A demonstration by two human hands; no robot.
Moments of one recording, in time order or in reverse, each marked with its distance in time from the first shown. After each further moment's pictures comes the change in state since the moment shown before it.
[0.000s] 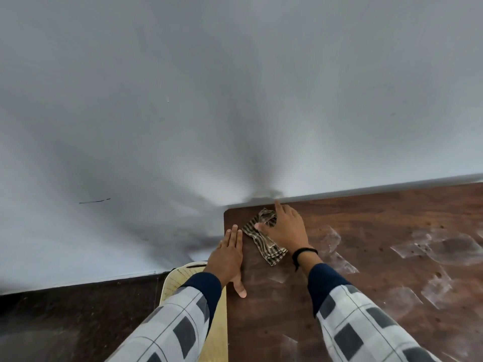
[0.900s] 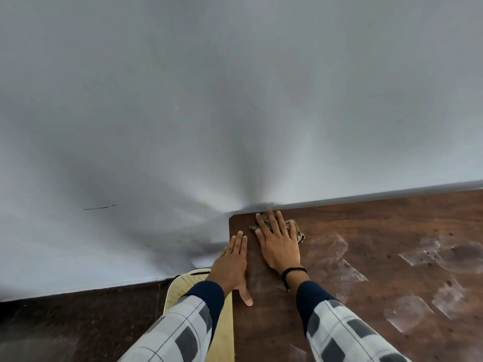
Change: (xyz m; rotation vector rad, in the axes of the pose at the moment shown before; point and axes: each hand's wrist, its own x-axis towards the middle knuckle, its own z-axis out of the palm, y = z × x) left_hand 0.001 -0.008 0.006 -0.095 0.060 0.032; right_hand -0.011 -0.012 0.051 -0.244 0.051 -0.121
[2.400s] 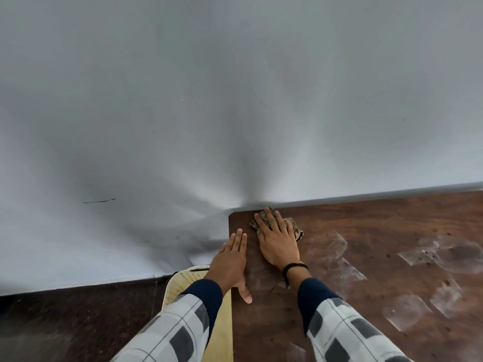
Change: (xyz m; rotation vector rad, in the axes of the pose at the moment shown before) left_hand -0.004 0.000 -0.001 0.021 0.005 -0.005; right_hand 0.003 -0.003 -0.004 0.031 -0.058 -0.037
